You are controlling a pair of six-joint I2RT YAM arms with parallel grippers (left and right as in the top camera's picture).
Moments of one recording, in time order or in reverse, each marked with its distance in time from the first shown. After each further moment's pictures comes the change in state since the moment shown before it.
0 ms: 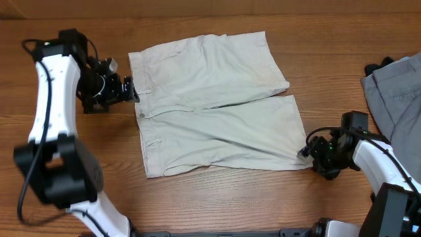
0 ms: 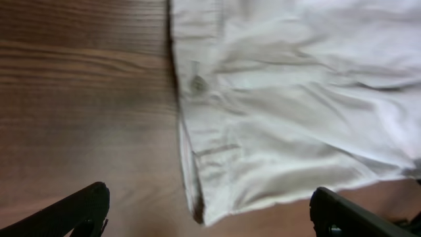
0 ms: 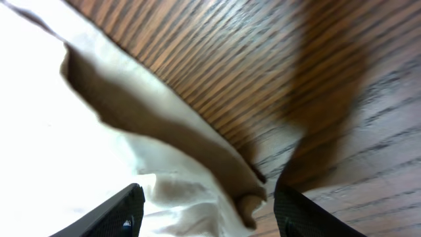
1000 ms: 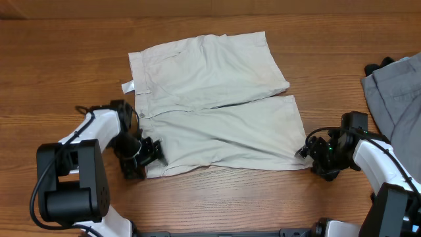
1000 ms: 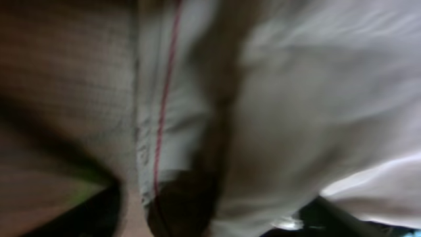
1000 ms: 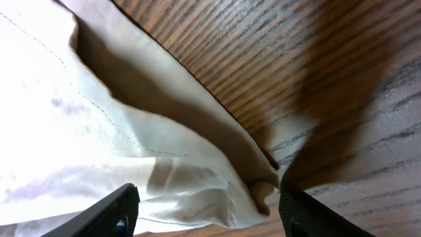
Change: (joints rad) left arm -0.129 -0.126 -0.838 0.389 0.043 -0.357; right arm 0.000 0.000 0.005 -0.027 -0.031 -0.029
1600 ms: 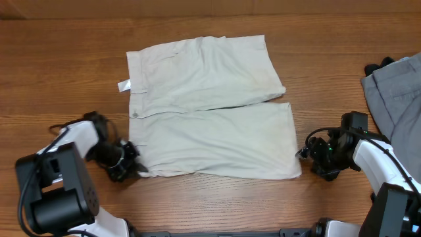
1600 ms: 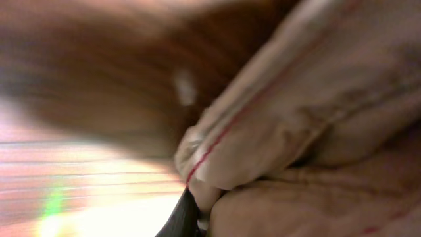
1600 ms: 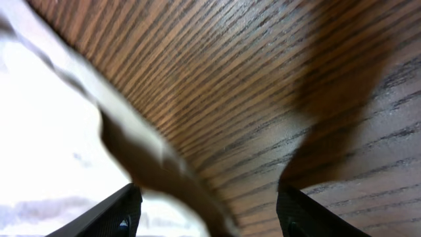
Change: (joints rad) left arm 0.252 -0.023 -0.076 0.058 0.057 -0.032; right arm 0.000 0.000 0.000 -0.007 0.000 -0.014
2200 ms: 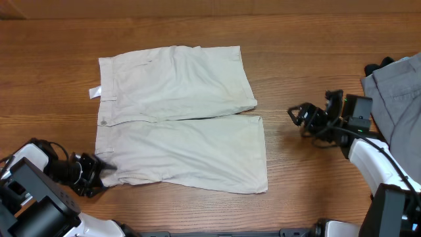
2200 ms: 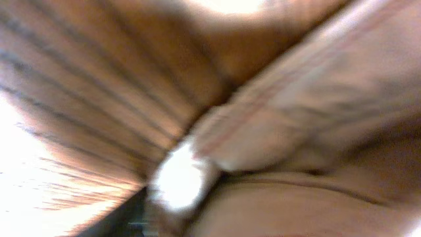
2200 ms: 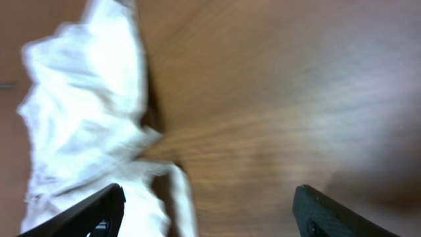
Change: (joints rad) left arm 0.438 -0.009 0.026 -0.029 0.005 0.145; right arm 0.072 0.003 0.005 0.617 -0.230 -0.050
